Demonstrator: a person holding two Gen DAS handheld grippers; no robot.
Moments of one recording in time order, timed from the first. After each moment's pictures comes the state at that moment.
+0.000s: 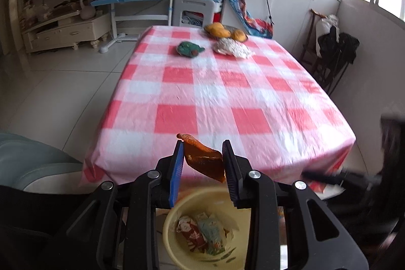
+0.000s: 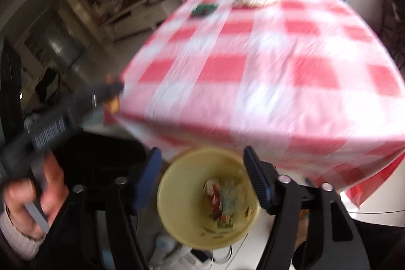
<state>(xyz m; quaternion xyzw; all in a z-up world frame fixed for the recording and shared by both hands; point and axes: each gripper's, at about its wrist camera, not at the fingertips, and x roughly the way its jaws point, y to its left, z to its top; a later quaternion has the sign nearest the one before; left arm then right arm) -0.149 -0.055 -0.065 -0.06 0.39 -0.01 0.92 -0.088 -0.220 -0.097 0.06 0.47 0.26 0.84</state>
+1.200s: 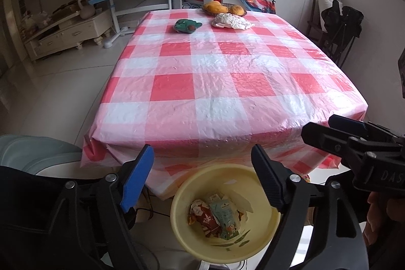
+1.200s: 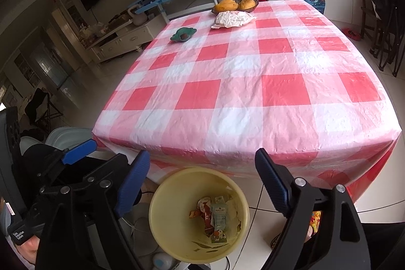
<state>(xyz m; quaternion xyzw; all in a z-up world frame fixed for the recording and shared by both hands) -0.161 -0.075 -0.087 -0.01 0.42 0.01 0.91 -0.089 -0.238 -0.091 0.08 0.44 0.22 0.87</state>
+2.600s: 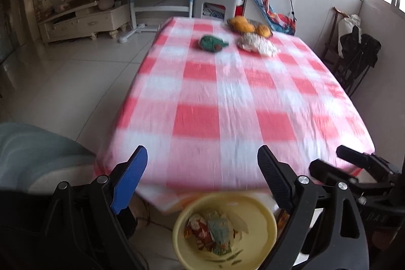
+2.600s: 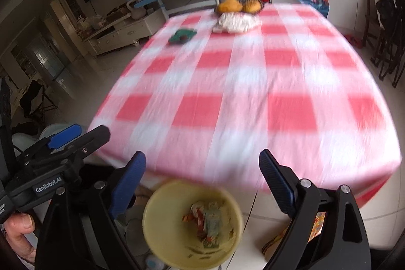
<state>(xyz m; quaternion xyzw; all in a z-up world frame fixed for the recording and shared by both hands) -0.115 -0.041 -0.064 -0.07 0.41 0.06 0.91 -0.052 -0.226 -0.078 0.05 0.44 0.21 0.87</state>
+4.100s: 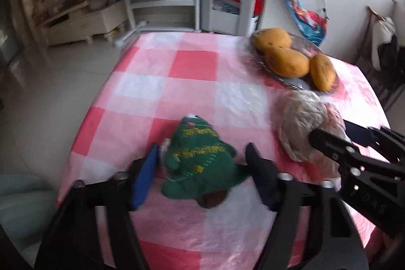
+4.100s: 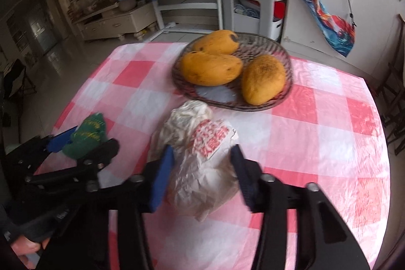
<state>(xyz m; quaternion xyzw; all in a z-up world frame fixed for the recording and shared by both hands) 0.189 -0.040 -0.117 -0.05 0.44 0.09 0.89 0.212 -0.187 -0.096 -0.05 0.44 0.23 0.87</state>
